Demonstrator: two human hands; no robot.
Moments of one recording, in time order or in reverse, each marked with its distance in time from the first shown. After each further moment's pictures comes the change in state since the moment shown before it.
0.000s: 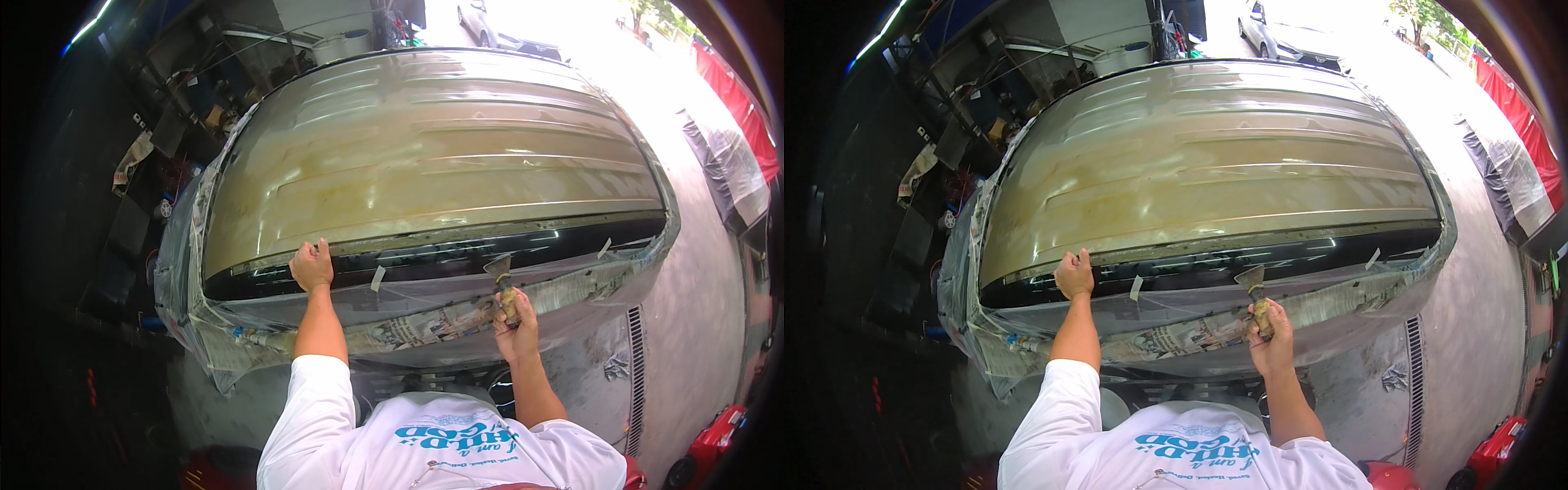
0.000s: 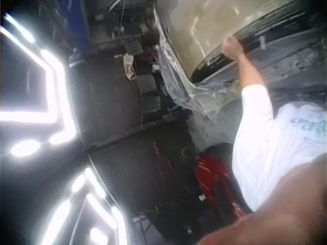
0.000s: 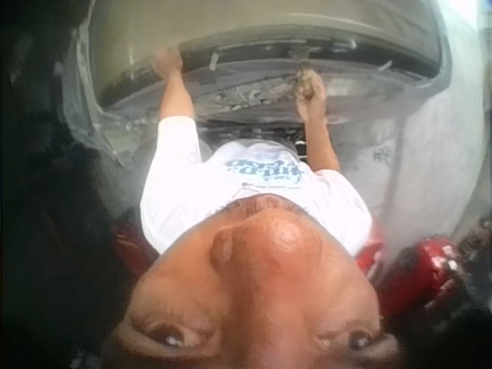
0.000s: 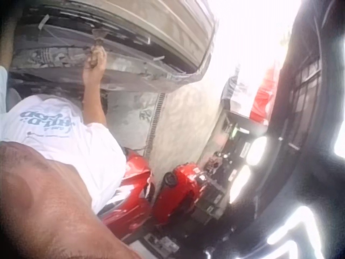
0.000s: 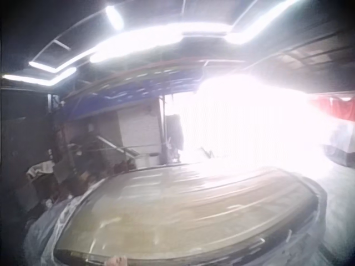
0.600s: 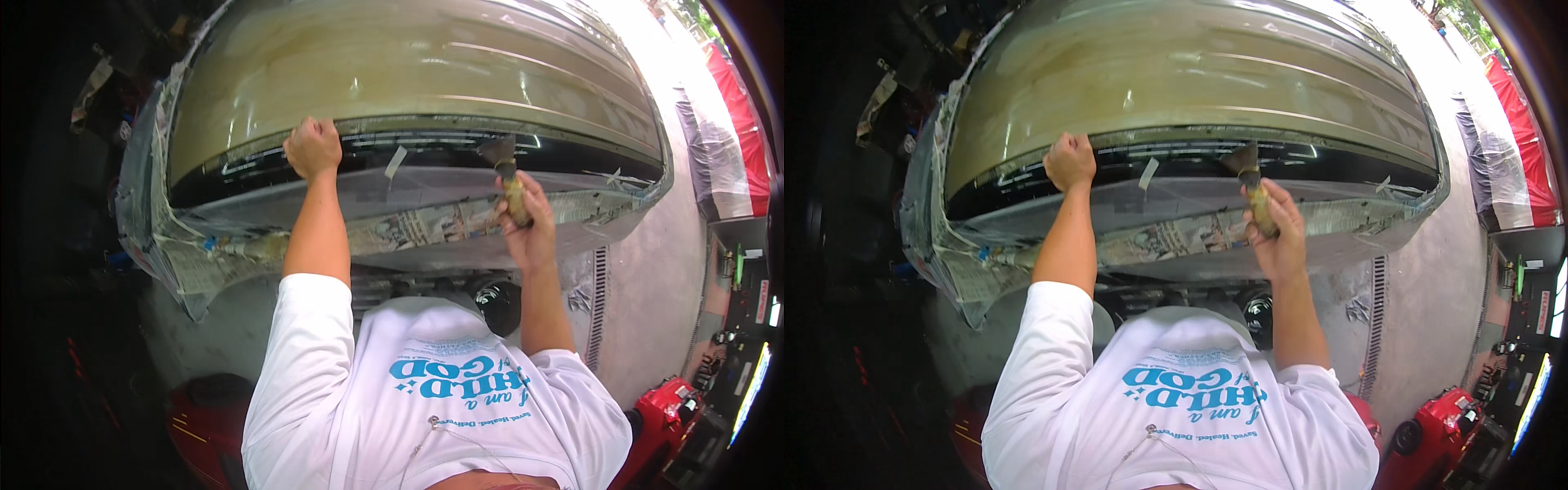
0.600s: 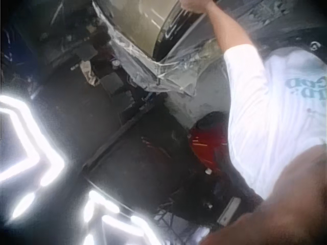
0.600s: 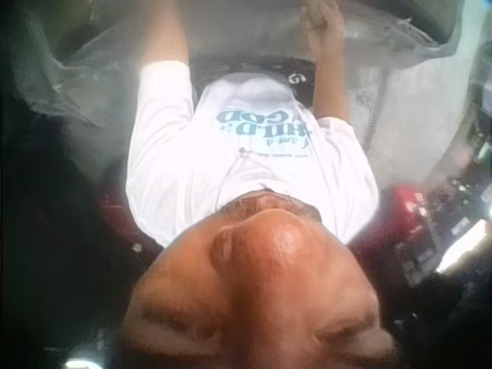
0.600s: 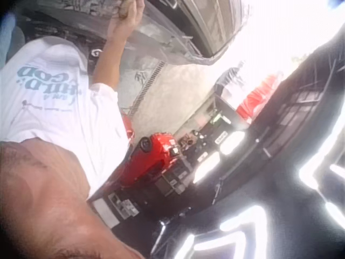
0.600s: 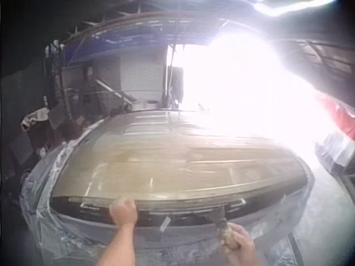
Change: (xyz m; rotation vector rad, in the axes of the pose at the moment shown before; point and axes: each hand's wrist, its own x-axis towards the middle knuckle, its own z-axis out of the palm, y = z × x) left_hand 0.002 -0.009 0.009 0.010 0.083 0.158; right_hand -0.014 0.039 0.072 -0.303 -0.205 -0.049
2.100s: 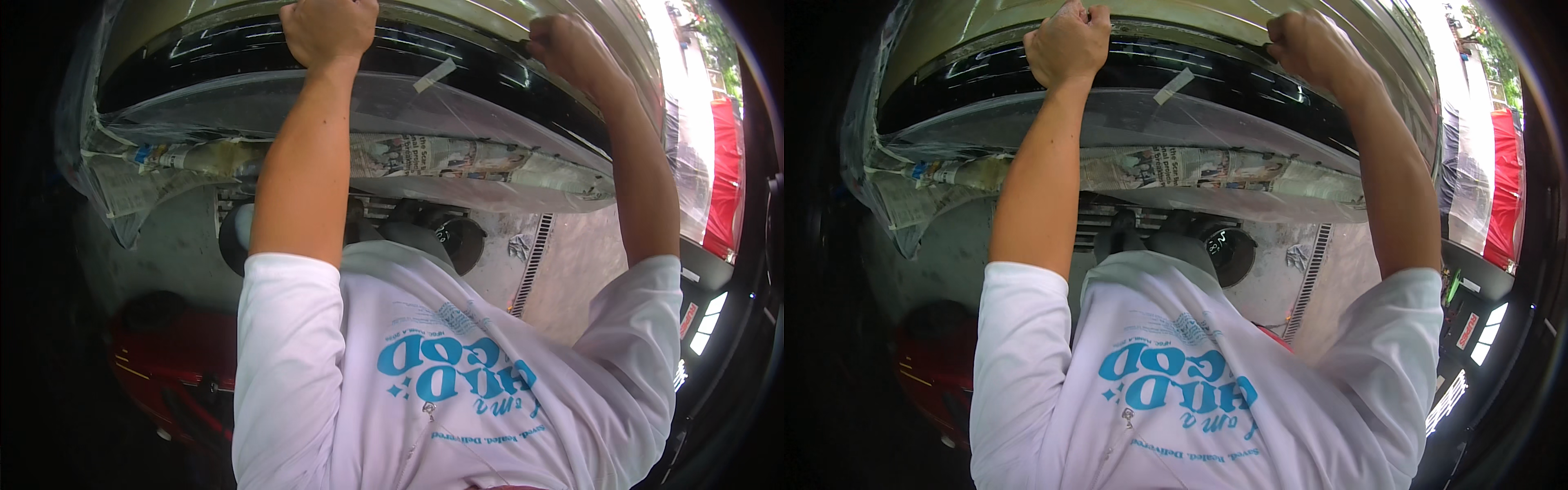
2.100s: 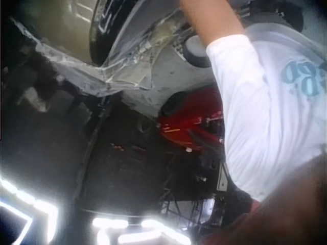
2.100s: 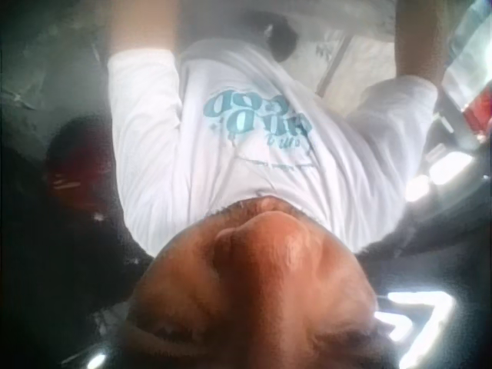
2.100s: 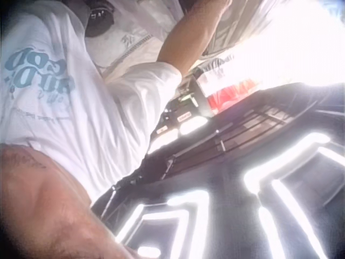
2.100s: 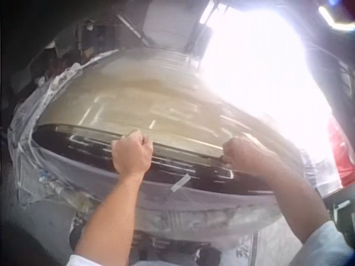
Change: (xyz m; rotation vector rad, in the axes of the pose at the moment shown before) left_hand 0.001 0.001 -0.003 -0.005 -0.231 -0.046; right_hand 0.211 -0.016 0.115 -2.370 -0.792 -0.369
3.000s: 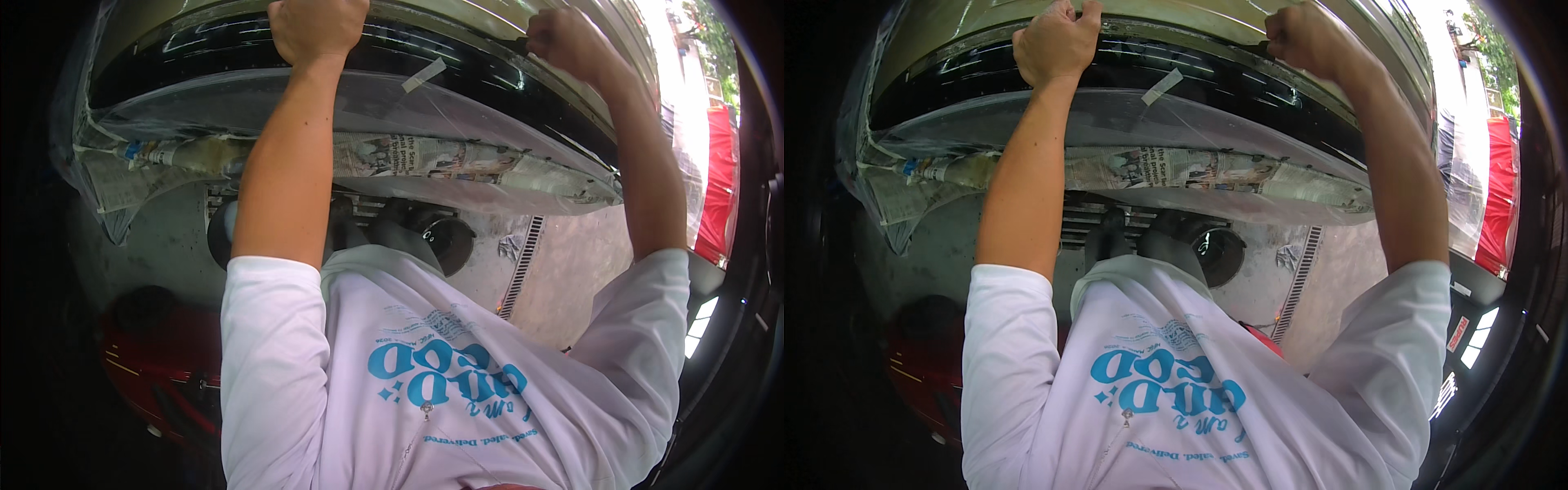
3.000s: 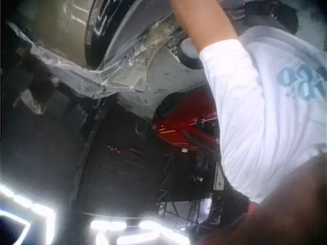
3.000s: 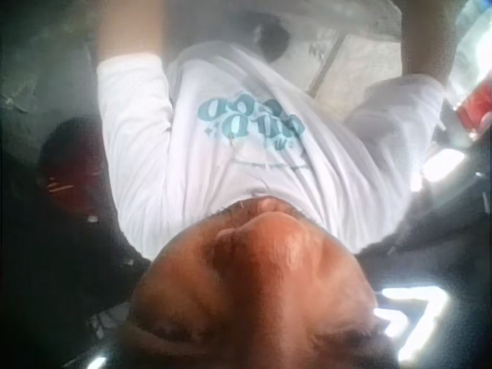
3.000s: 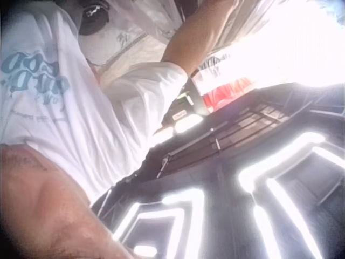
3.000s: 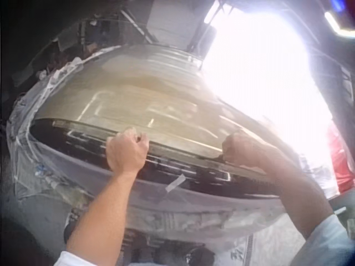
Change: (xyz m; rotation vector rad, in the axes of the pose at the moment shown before) left_hand 0.000 0.020 -0.017 0.034 0.053 -0.076; right_hand 0.013 0.020 -0.008 -0.091 -0.197 -0.046
